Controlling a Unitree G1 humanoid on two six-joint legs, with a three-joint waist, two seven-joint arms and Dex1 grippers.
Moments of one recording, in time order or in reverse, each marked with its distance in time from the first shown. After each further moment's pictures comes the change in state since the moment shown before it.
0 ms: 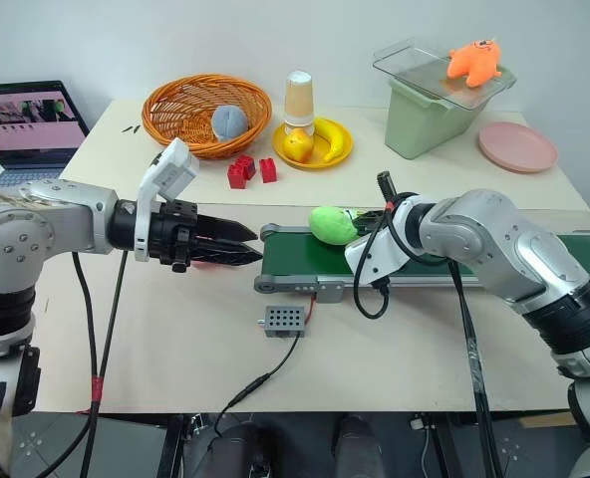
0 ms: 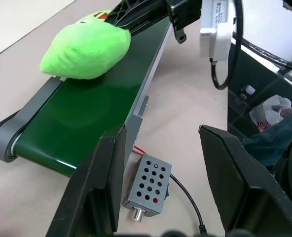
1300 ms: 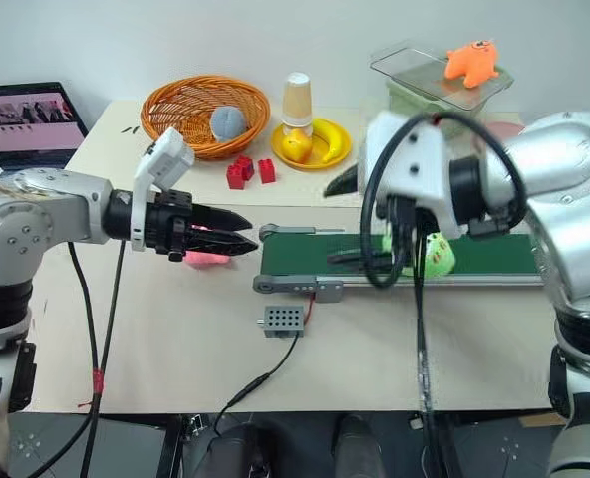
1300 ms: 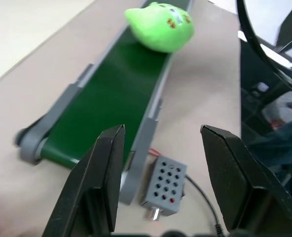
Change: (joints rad) left arm -0.022 0.063 -0.027 0.048 0.113 -0.096 -0.075; right arm -0.151 0.150 -0.524 -0.370 0.904 1.280 0.406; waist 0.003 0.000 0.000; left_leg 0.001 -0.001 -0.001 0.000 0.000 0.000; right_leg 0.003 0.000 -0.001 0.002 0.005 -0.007
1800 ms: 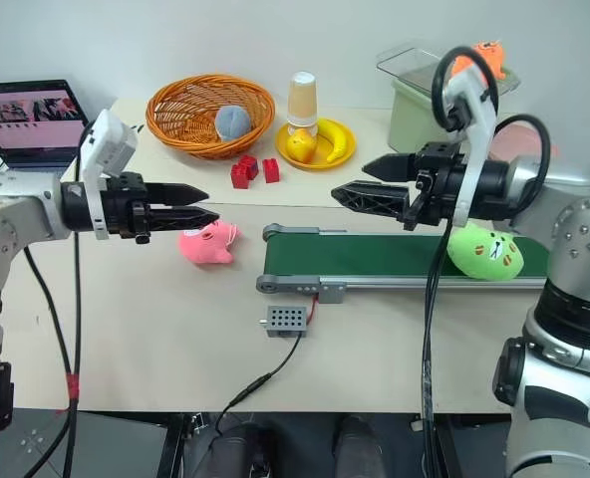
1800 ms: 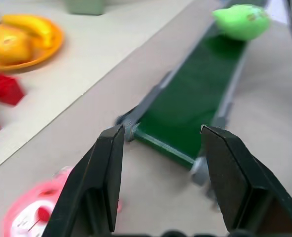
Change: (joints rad) left arm 0.177 0.031 0.135 0.111 0.172 -0.227 0.091; right arm 0.116 0.220 -0.285 0.125 0.206 0.398 -0.397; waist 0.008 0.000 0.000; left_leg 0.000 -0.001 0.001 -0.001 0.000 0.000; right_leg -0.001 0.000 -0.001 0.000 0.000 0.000
